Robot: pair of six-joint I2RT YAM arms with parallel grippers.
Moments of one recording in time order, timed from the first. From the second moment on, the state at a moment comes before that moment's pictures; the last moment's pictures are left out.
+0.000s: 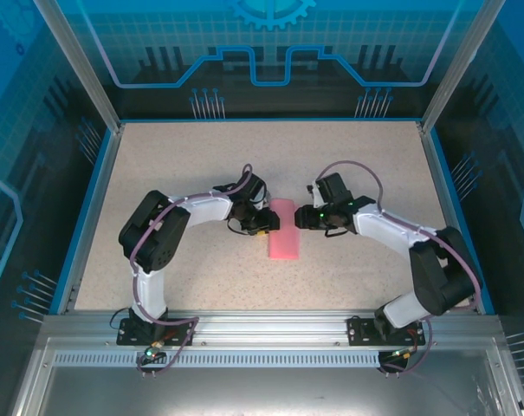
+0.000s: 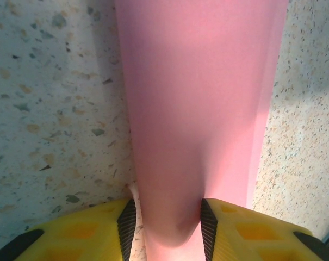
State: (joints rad) left arm -0.56 1.95 1.18 -0.37 0.45 -0.67; right arm 0.45 1.49 0.87 -0.38 -0.21 0.44
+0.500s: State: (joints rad) left arm -0.58 1.98 1.25 -0.47 0.42 -0.62; right arm 0.38 1.40 0.80 -0.42 -0.18 0.42
